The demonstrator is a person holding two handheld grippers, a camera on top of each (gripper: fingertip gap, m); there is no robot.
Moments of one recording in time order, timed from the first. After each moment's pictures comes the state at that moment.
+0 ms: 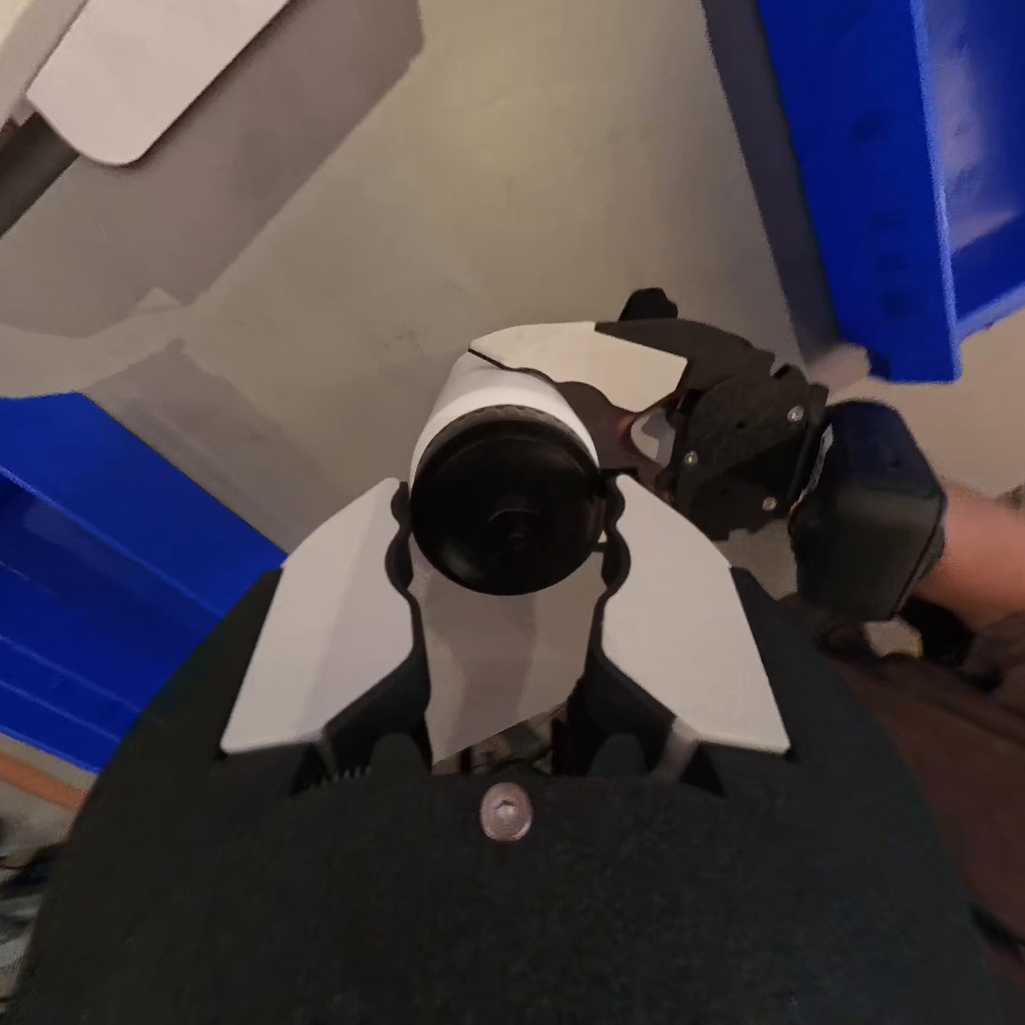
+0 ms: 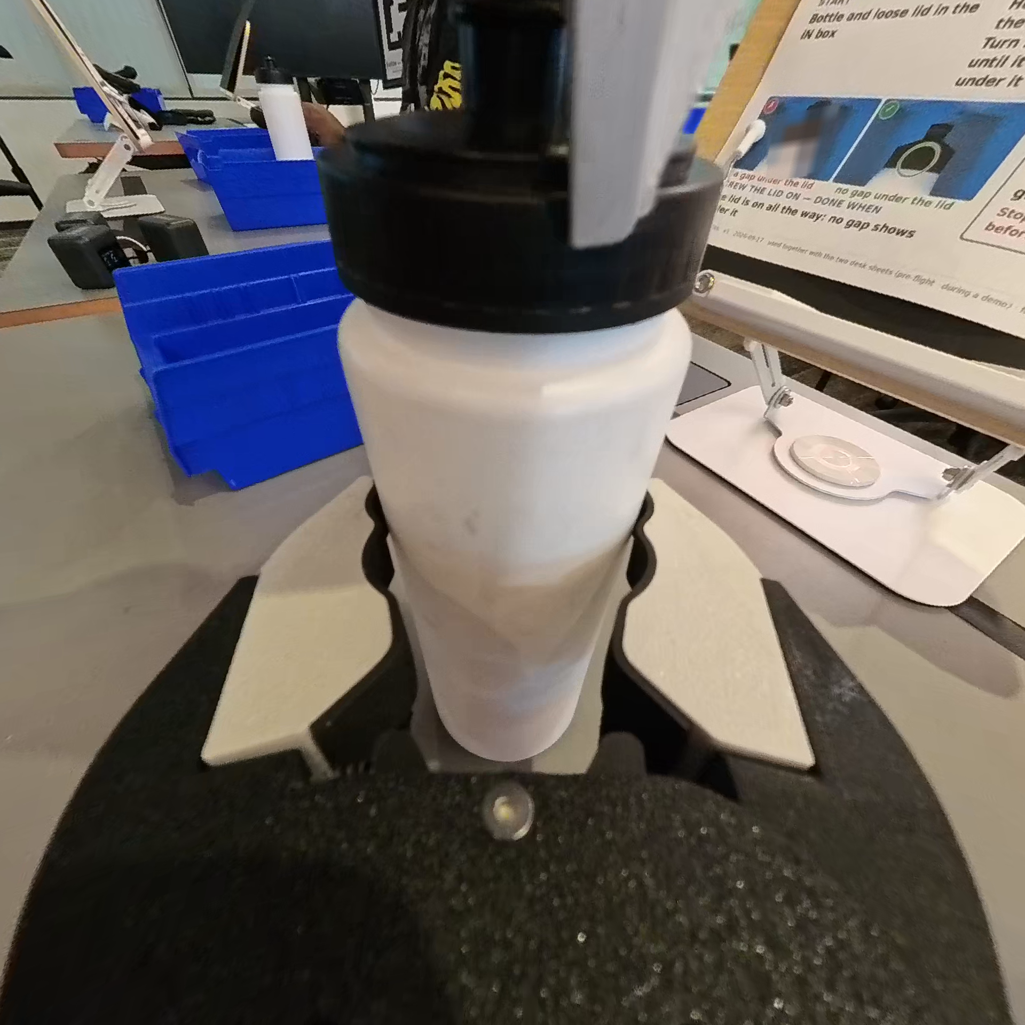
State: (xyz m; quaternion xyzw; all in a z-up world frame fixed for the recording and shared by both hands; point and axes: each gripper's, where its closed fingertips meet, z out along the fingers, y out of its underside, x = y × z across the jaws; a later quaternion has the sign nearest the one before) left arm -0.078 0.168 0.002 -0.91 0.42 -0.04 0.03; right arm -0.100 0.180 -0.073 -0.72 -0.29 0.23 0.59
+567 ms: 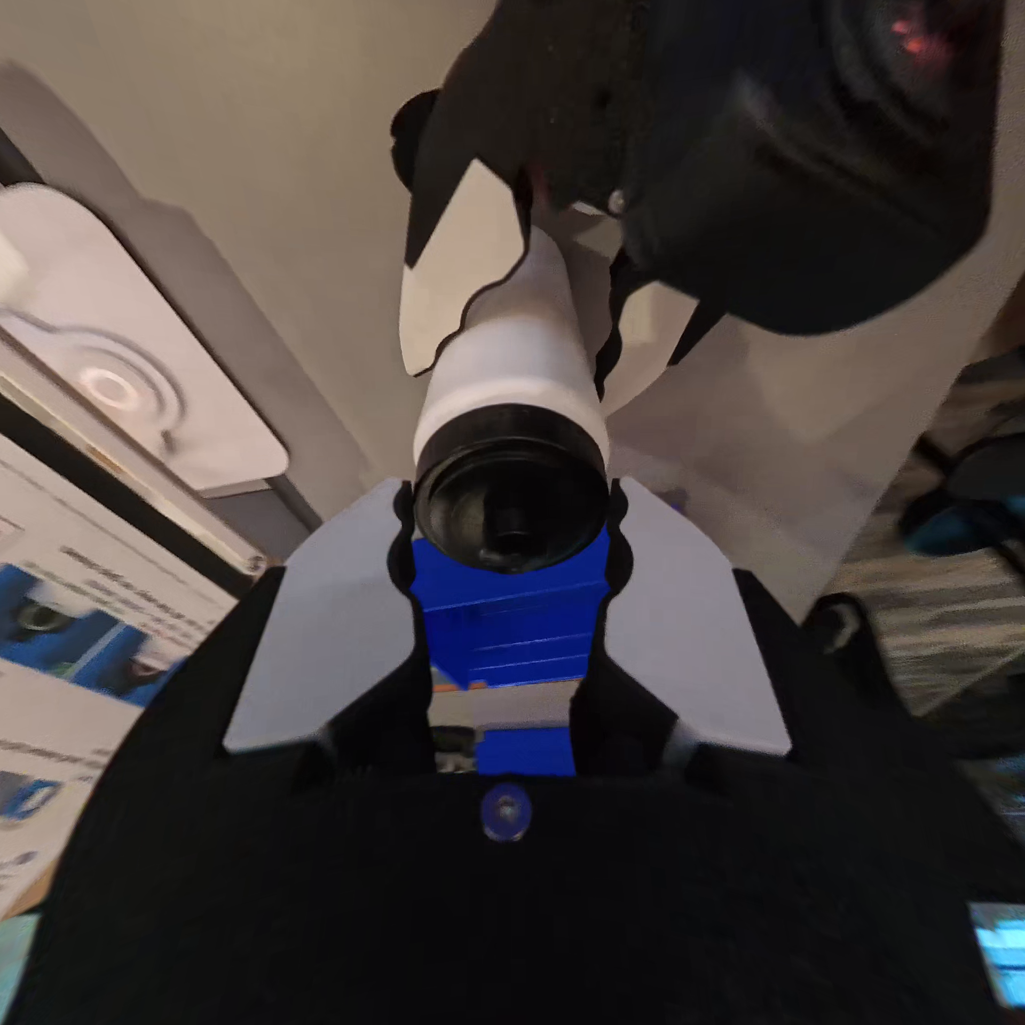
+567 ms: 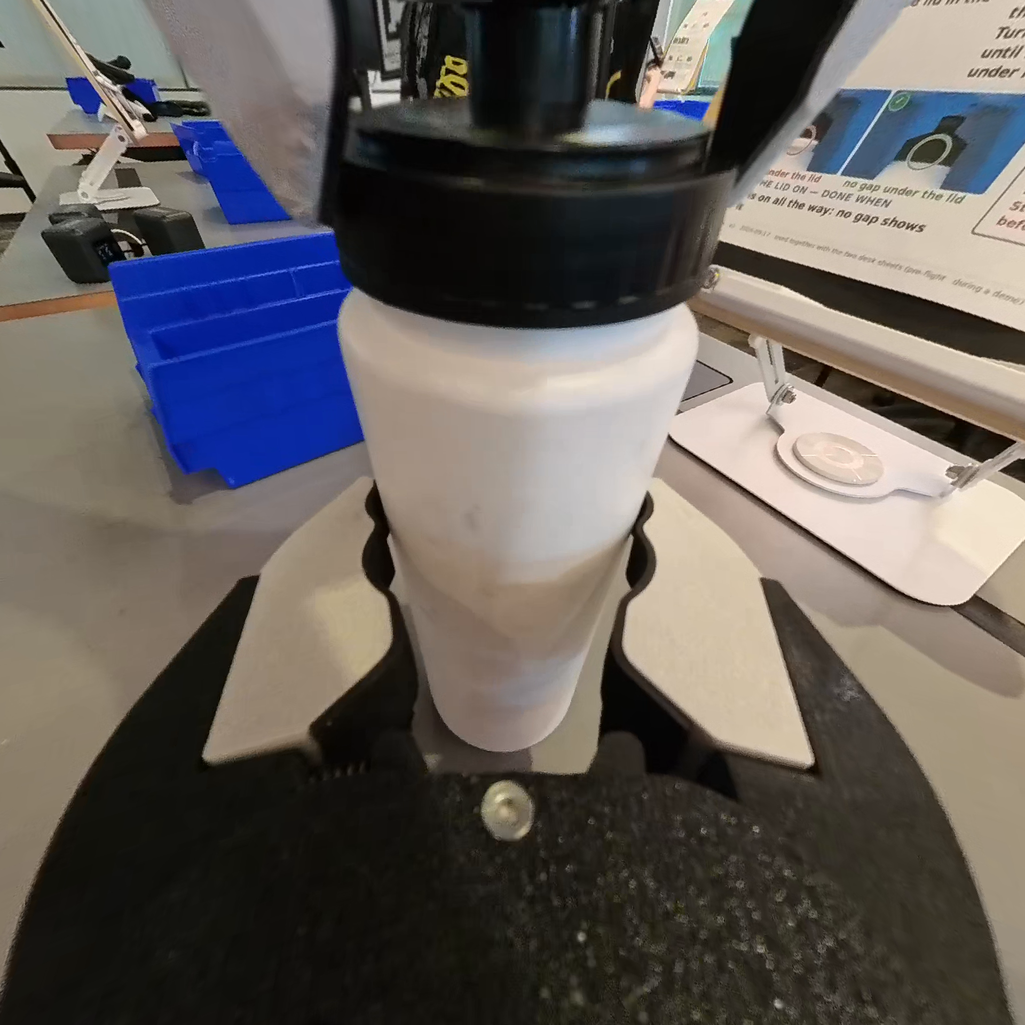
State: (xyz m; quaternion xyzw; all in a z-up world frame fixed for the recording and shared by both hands) left arm -0.082 0.163 0.001 -0.51 0.85 0.11 -0.07; right arm -0.102 0.181 -0.075 -0.72 -0.29 0.22 0.59
